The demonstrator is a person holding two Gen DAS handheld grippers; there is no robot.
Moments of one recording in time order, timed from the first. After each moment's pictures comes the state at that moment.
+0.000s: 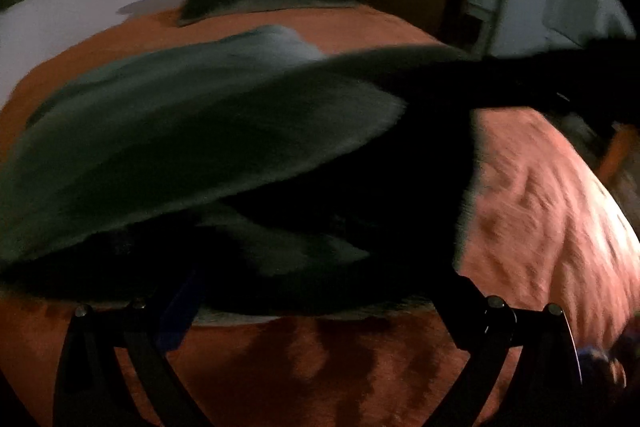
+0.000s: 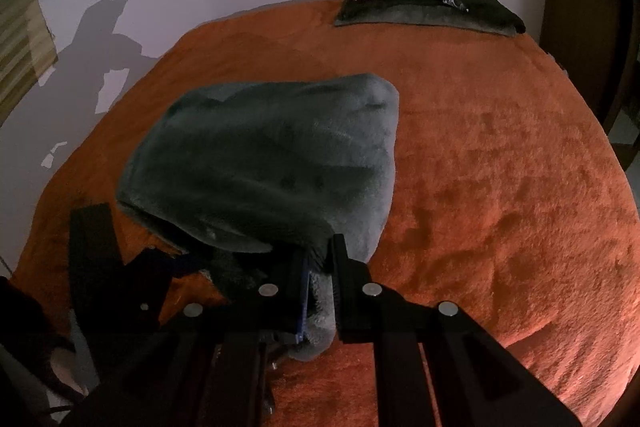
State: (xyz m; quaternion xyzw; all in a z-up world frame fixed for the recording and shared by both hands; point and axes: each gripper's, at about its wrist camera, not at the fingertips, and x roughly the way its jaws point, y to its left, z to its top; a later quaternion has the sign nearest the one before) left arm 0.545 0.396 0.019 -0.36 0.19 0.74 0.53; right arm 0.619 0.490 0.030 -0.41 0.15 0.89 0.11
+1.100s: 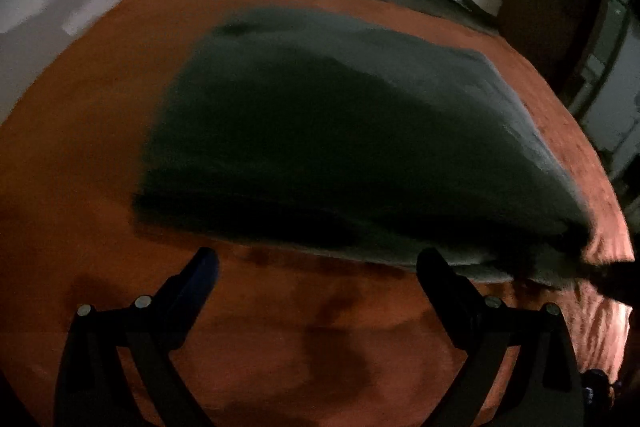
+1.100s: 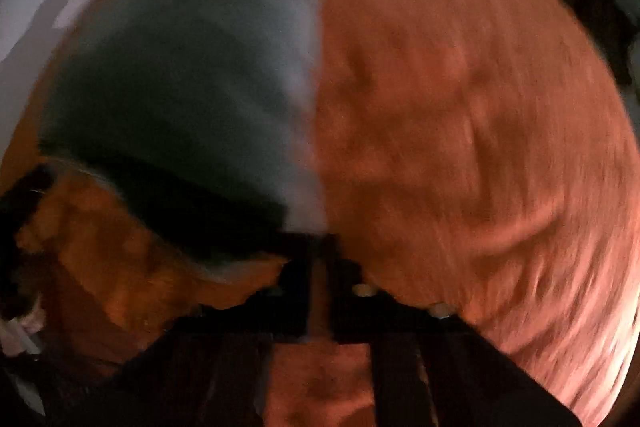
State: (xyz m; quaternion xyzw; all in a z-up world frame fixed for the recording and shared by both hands) left arm 0.410 0.302 0.032 -0.44 0.12 0.84 0.30; right arm 0.634 0.526 -0.064 -0.57 0.22 0.77 0.18
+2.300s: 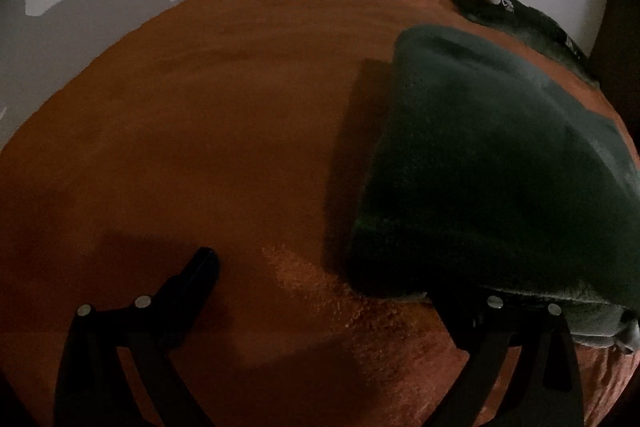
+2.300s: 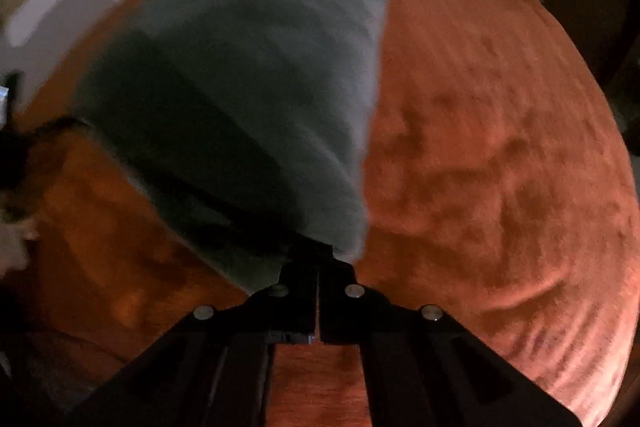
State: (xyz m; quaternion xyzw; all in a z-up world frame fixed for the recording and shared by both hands) left arm 0.333 0.246 -0.001 -0.45 0.08 0.87 0.17; right arm 0.623 0.485 -0.029 -0.50 0.11 0.85 0.10
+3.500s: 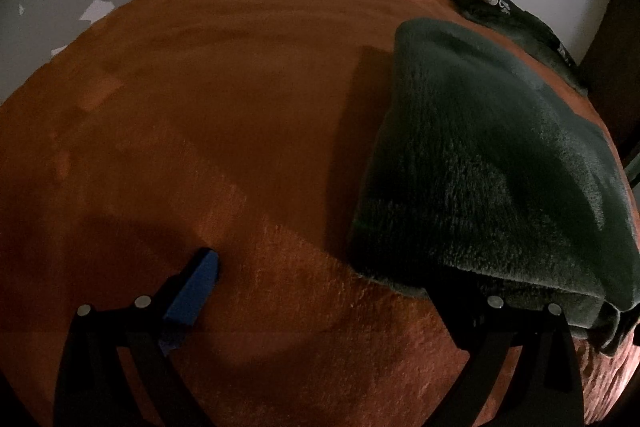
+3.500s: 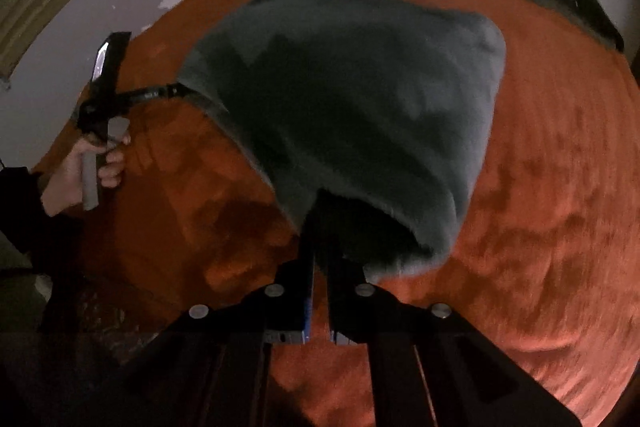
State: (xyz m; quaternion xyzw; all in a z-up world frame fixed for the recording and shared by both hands) left arm 0.315 0.211 0.005 -0.48 0.05 0.86 0.20; right arm 0.616 0.472 0.008 -0.53 0.06 0.85 -0.06
